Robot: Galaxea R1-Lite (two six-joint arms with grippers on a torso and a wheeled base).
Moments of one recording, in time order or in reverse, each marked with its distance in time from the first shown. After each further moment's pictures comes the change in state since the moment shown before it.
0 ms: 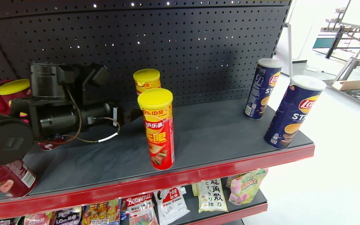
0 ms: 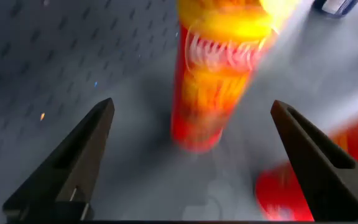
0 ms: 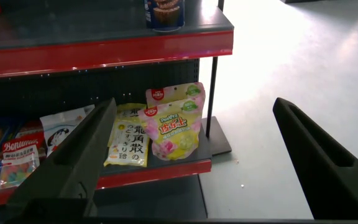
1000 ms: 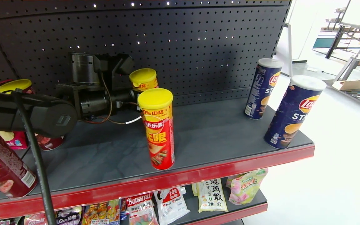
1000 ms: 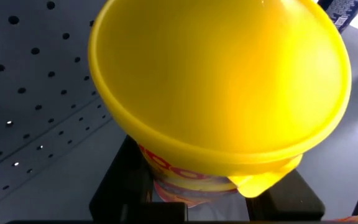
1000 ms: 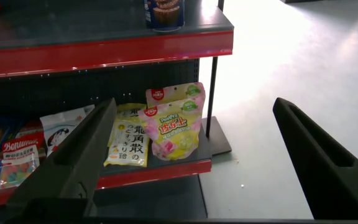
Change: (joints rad) left arm -0.066 0.203 -0.262 -0.006 -0.004 -0.018; right arm 0.000 0.000 0.000 0.000 0.000 0.000
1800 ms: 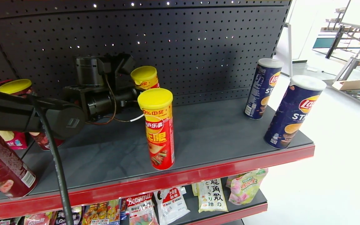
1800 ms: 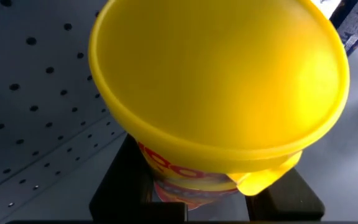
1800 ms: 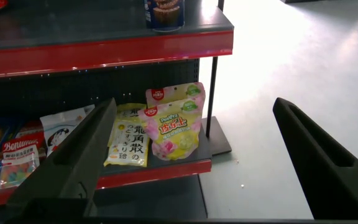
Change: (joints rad) left arm 0.000 0.047 -0.005 -0.106 0.031 -0.008; right arm 0.000 0.000 0.000 0.000 0.000 0.000
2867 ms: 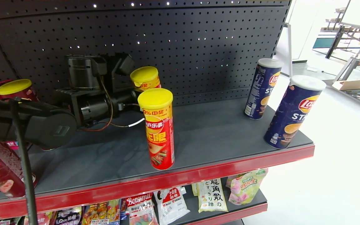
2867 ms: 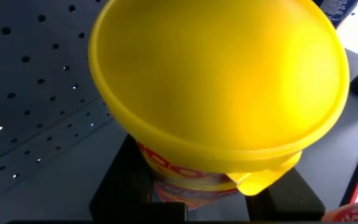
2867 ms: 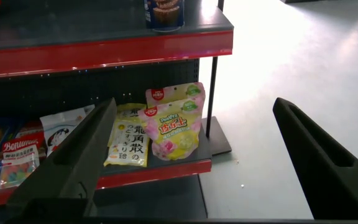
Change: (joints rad) left arm -0.036 -0.076 0.082 -0.016 0.006 -0.030; right arm 0.000 0.000 0.000 0.000 0.000 0.000
